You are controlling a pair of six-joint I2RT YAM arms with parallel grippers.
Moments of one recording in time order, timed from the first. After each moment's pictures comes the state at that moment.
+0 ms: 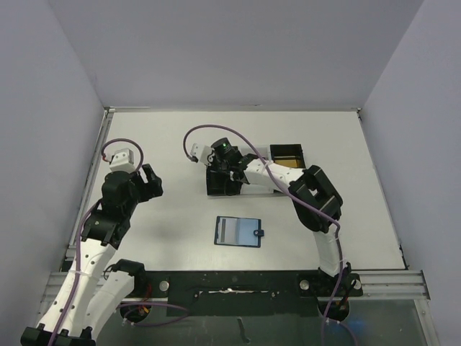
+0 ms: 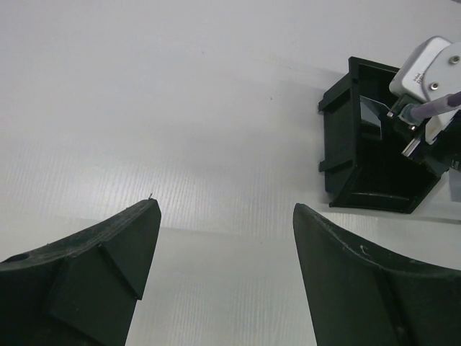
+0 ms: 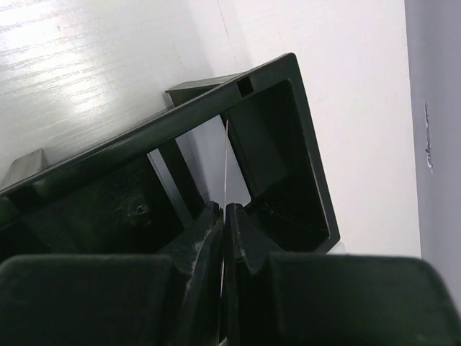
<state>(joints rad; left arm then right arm) -0.23 0.71 0.70 -0.45 -0.18 -0.40 0.77 2.06 1.50 -0.16 0.16 -0.68</state>
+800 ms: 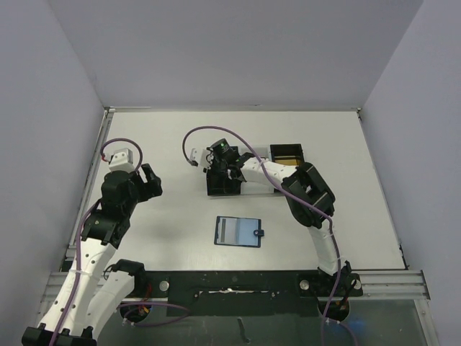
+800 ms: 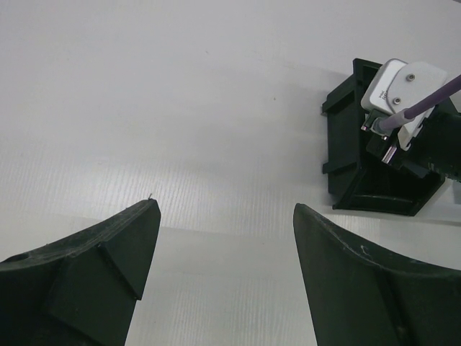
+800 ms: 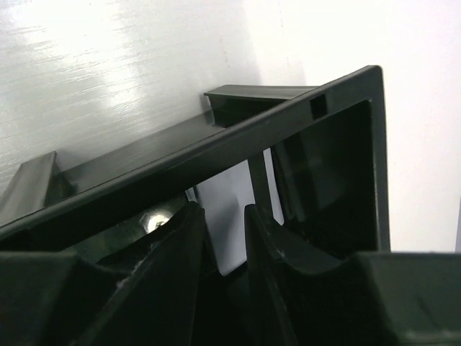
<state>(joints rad) -0.22 0.71 0.70 -0.45 -0.18 -0.40 0.75 2.15 1.57 -0.22 0.08 -0.73</state>
